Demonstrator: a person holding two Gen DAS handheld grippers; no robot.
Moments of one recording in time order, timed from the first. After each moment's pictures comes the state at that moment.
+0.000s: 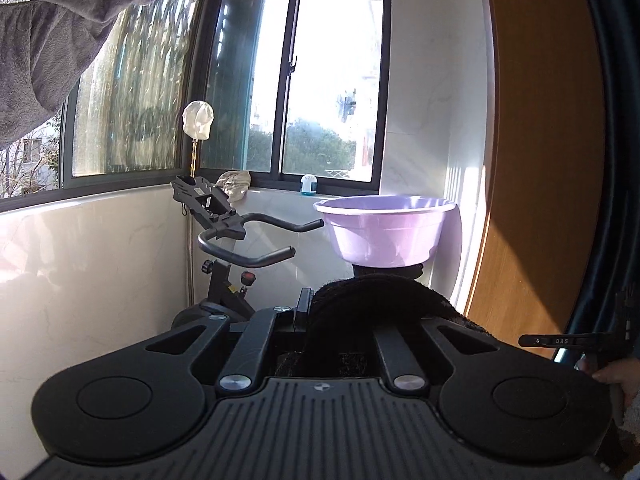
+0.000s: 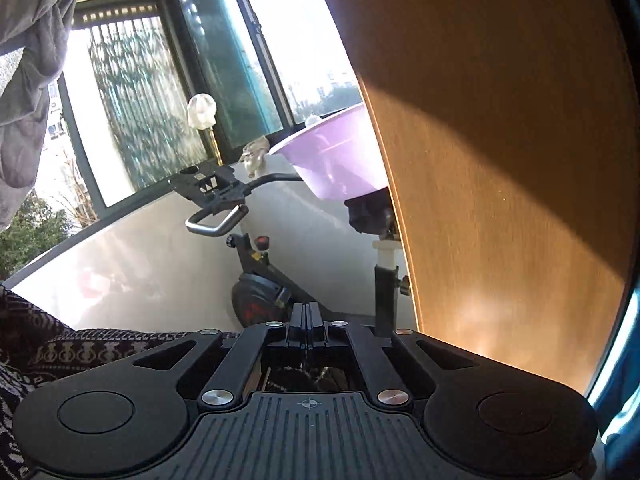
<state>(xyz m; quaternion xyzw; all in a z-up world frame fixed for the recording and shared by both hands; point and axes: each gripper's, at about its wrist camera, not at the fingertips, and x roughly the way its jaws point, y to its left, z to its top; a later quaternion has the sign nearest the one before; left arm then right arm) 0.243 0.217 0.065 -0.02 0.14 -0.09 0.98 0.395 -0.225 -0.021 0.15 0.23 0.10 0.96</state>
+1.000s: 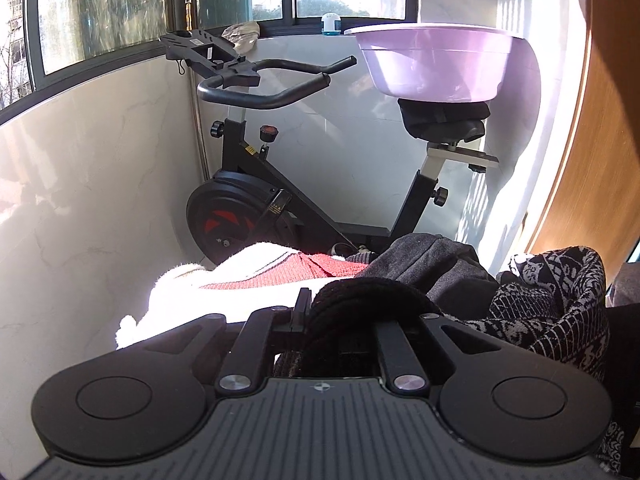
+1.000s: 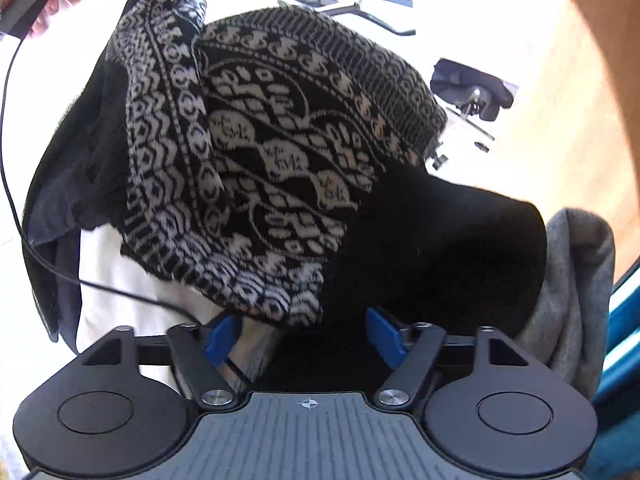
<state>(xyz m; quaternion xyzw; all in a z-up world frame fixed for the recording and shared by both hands) 0.384 0.235 -0.076 0.05 0.33 -0.08 0.94 0.243 -0.035 -0.162 -0.16 0.36 0.13 0.91</state>
